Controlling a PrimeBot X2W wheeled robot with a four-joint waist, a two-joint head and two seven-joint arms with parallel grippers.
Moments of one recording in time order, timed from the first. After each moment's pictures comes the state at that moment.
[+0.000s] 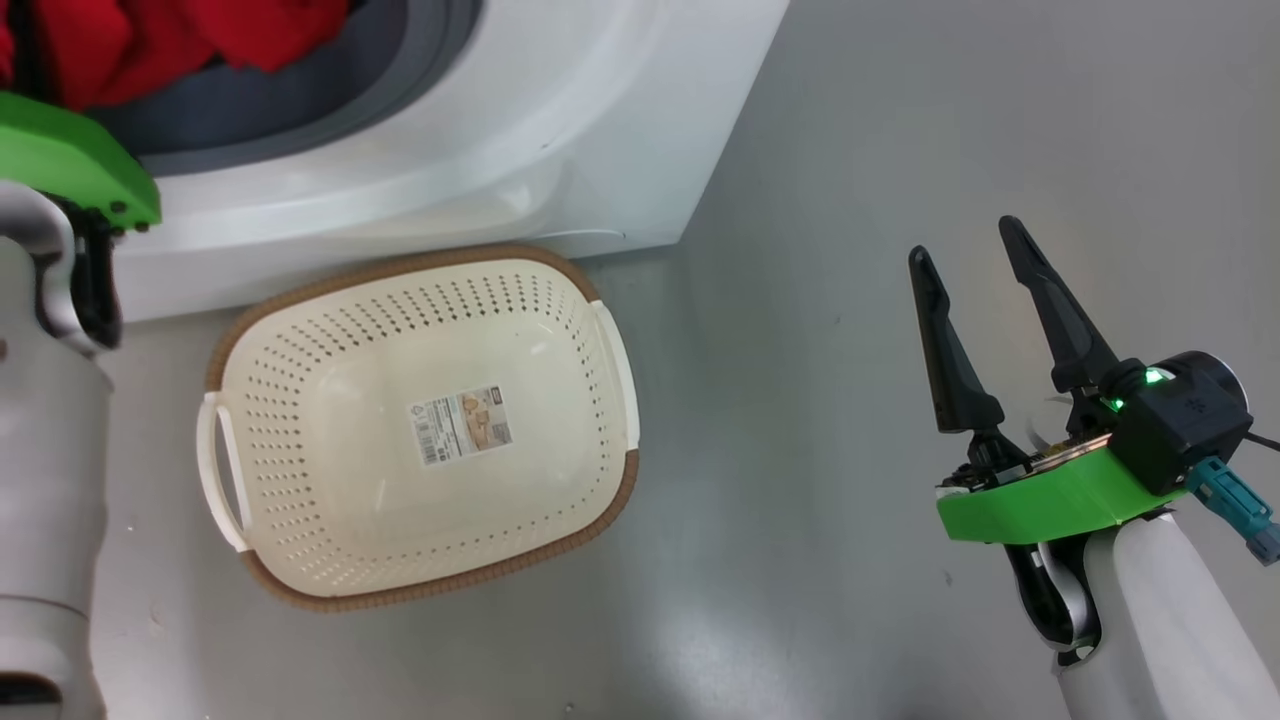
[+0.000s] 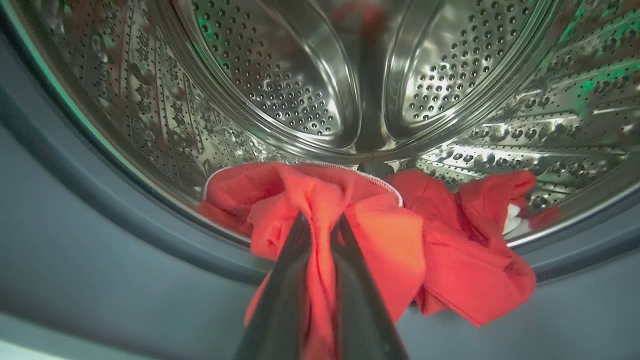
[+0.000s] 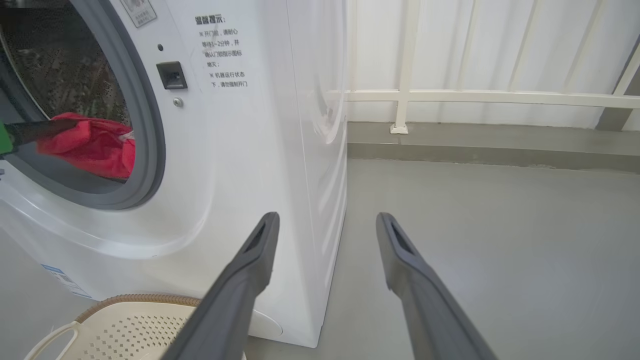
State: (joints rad) left arm -1.18 0.25 -0.11 1.08 -0.38 0.02 -0.24; right arm -0.31 -0.05 0.08 0.08 0.22 0.12 -0.26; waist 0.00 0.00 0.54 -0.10
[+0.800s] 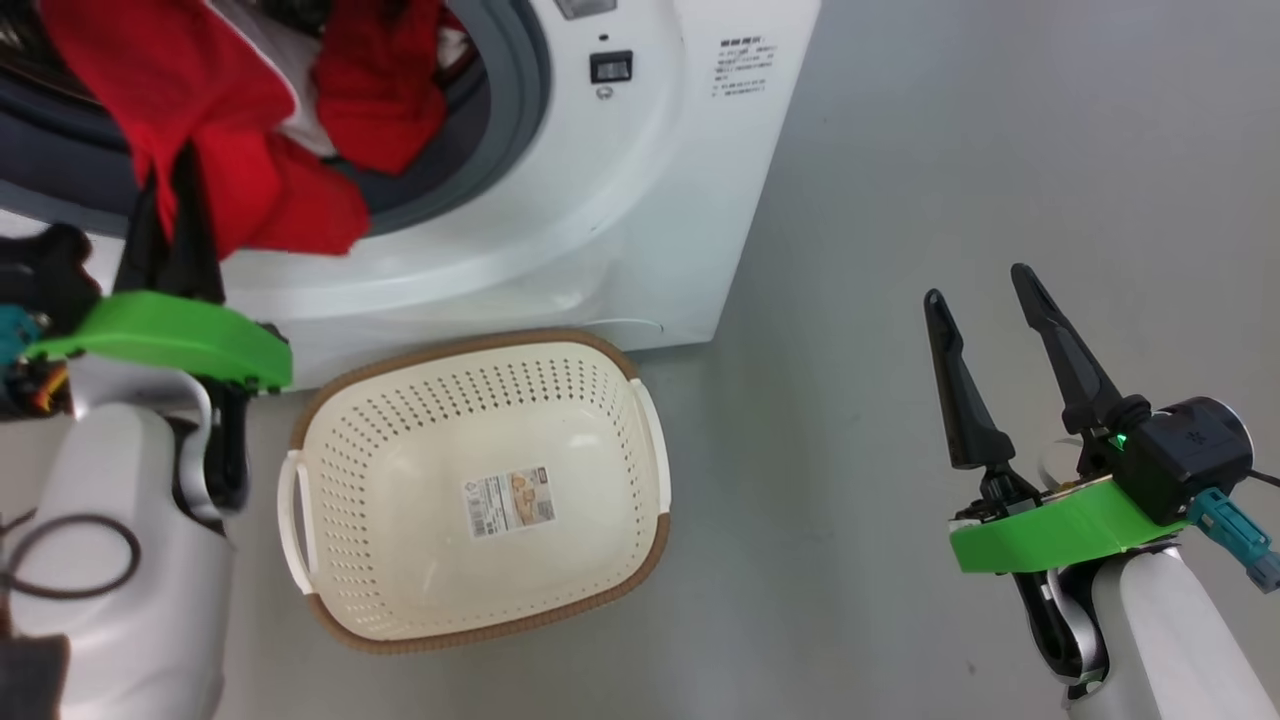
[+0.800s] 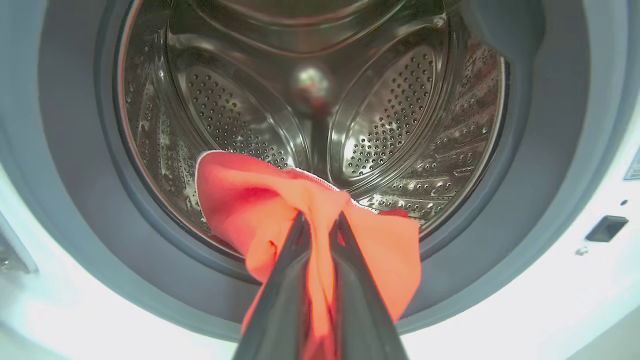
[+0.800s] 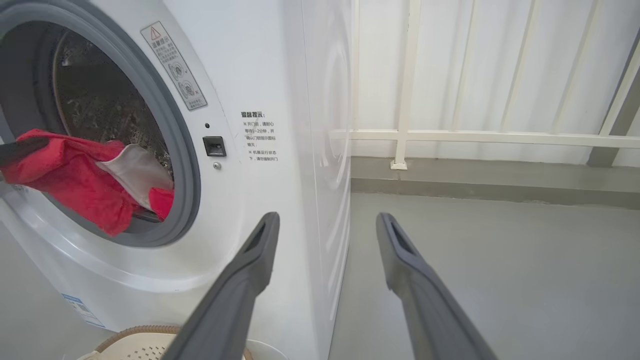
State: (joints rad) left arm -0.79 0.17 -0.04 0.67 -0.41 -0.02 -0.25; right arm -0.25 -0.05 0.05 0.10 0.22 0.12 -0.26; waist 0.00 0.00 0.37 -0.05
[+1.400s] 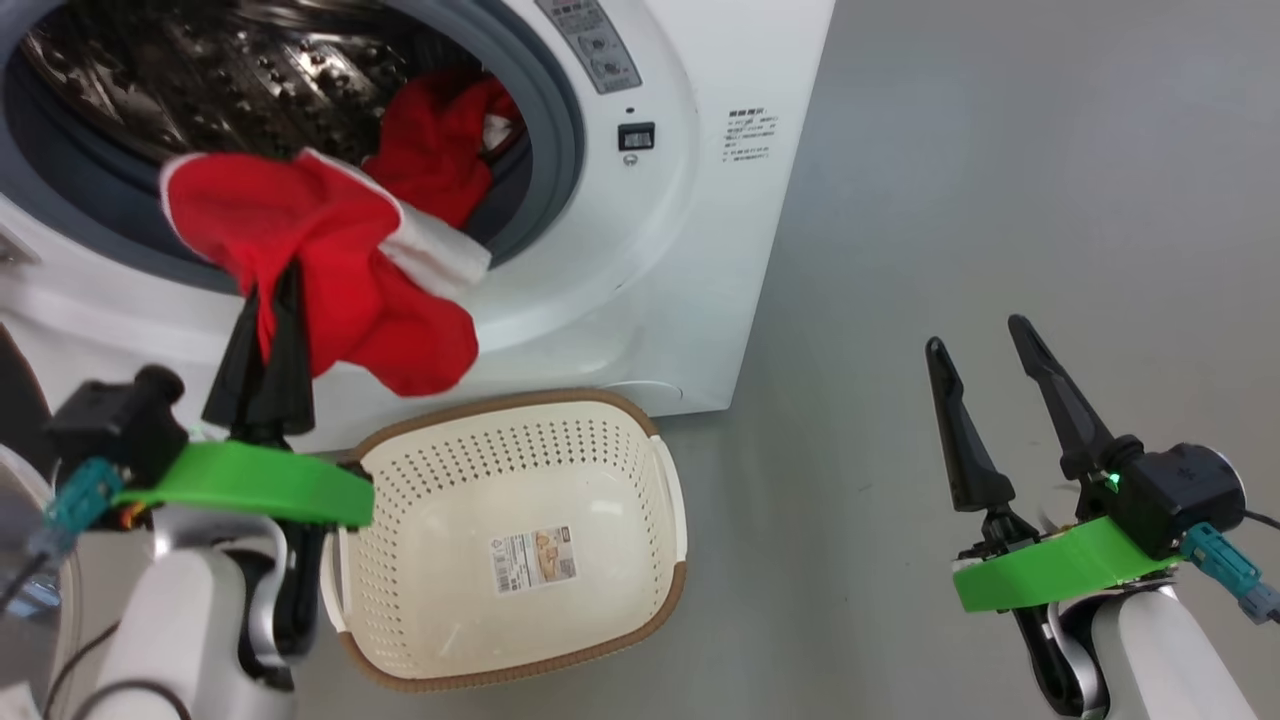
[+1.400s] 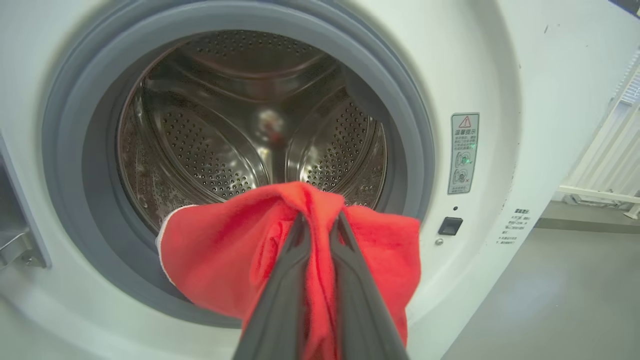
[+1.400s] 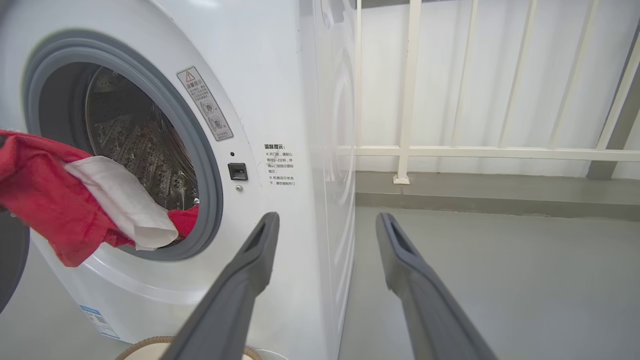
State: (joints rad) left arm -0.47 0.14 -0.08 0.25 -0.42 0.01 -0.17; right arm -0.19 -0.05 0.05 0.11 0.23 0.12 -0.26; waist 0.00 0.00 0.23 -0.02
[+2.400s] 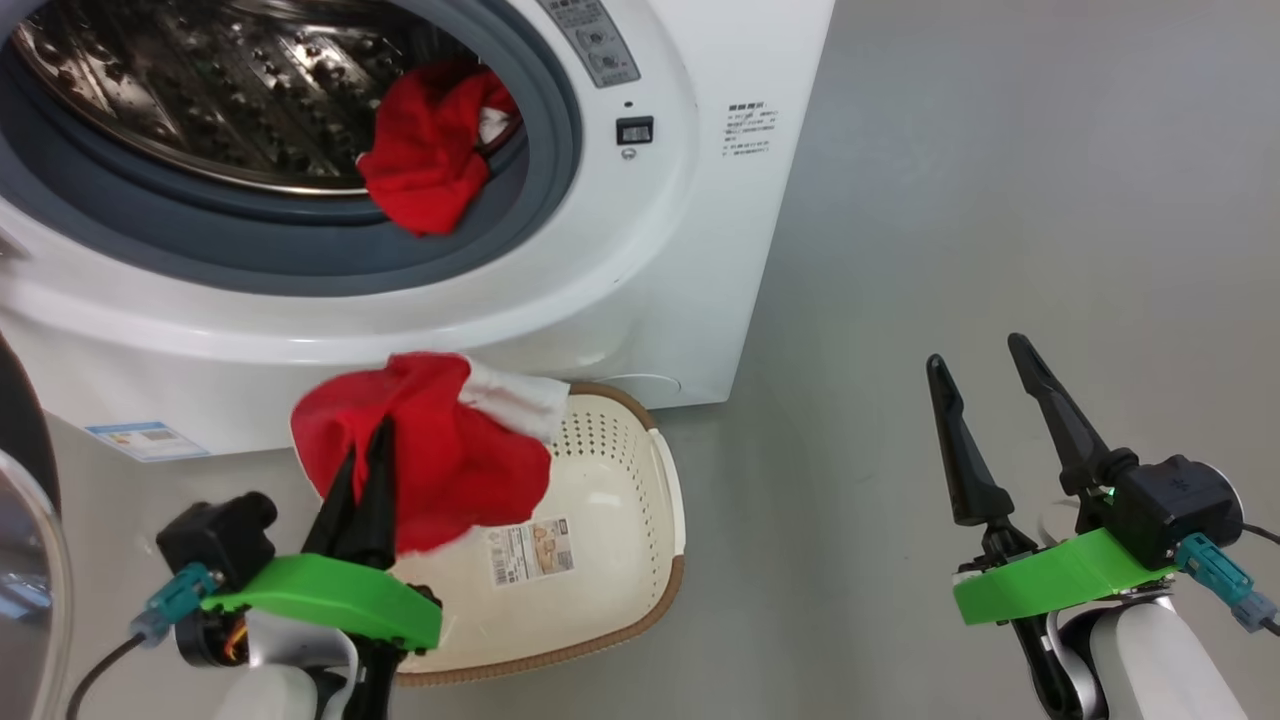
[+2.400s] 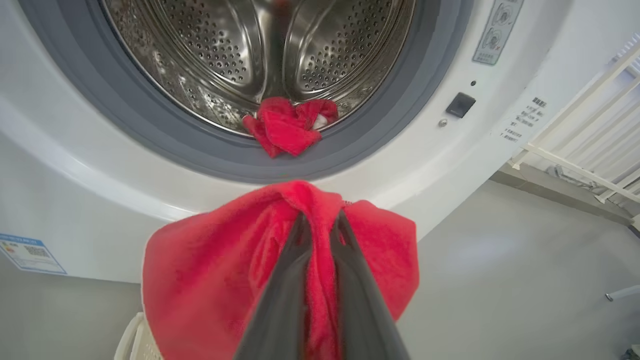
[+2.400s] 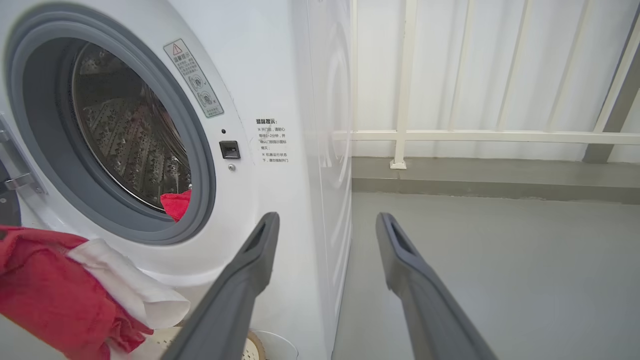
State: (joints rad) left arm -0.27 0.08 -0.13 0.25 -0.54 0.03 -0.12; right arm -0.16 -0.05 0.04 0.13 0.23 0.12 -0.26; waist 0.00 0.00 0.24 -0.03
